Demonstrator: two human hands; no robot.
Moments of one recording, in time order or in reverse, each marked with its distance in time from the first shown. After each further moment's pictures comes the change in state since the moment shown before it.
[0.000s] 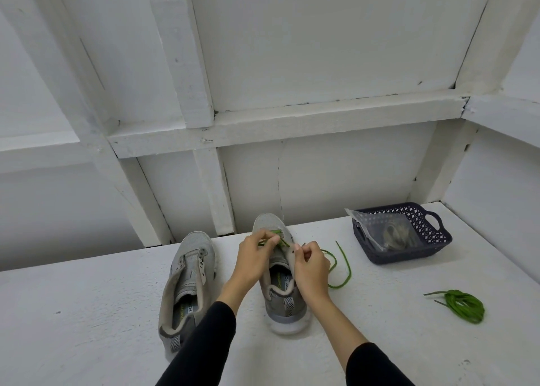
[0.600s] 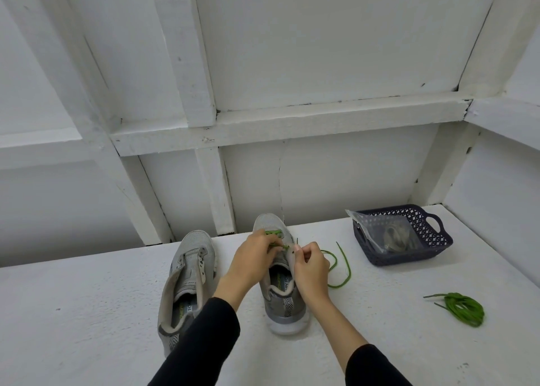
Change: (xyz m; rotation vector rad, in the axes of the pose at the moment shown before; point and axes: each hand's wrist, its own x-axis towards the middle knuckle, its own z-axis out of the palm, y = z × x) left_hand 0.005 0.005 -0.007 0.603 -0.147 0.190; right_hand 0.002 0.004 0.002 -0.006 -0.025 0.005
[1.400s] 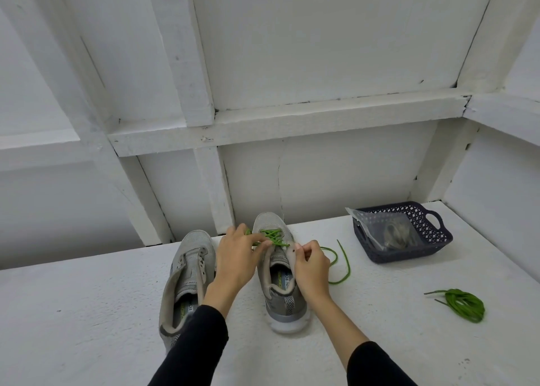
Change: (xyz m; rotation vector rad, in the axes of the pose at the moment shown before) left_hand -0.016 -0.011 -0.018 0.178 0.210 -0.077; right_hand 0.000 -0.002 -0.001 0.017 0.013 -0.008
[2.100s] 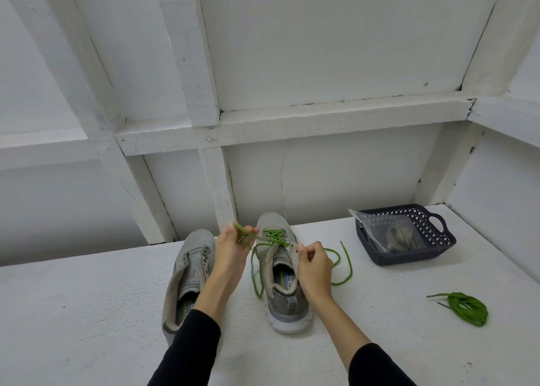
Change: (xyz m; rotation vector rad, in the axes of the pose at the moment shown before) left_hand -0.001 0.009 -0.017 -1.650 0.125 -0.606; right_hand 0.000 0.000 -0.001 0.003 0.003 0.009
